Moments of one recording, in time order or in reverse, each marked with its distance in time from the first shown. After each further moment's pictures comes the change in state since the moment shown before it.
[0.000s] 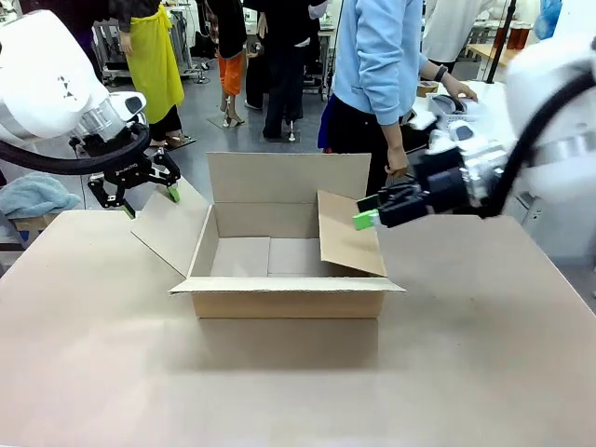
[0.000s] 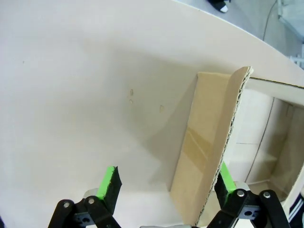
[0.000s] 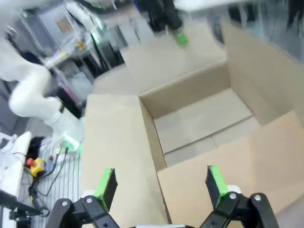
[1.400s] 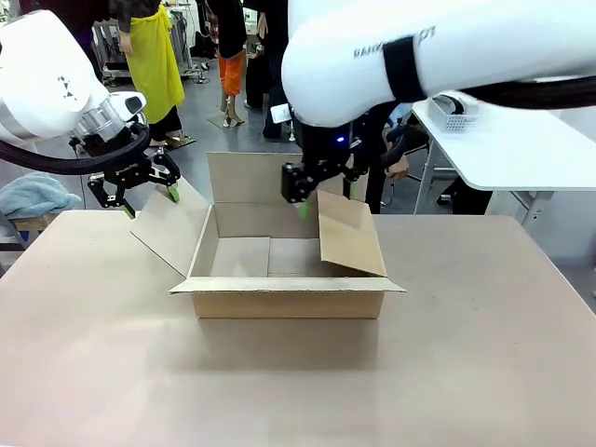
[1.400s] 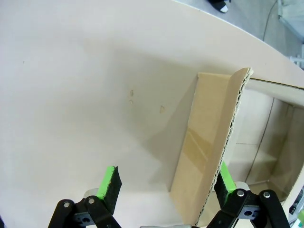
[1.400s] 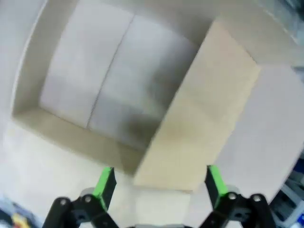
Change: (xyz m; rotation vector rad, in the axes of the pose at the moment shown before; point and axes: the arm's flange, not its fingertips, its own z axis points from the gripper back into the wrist) left arm 0.000 0.000 0.000 0.000 -0.001 0.001; right arm 0.139 0.036 -0.120 -0.876 0.661 -0.593
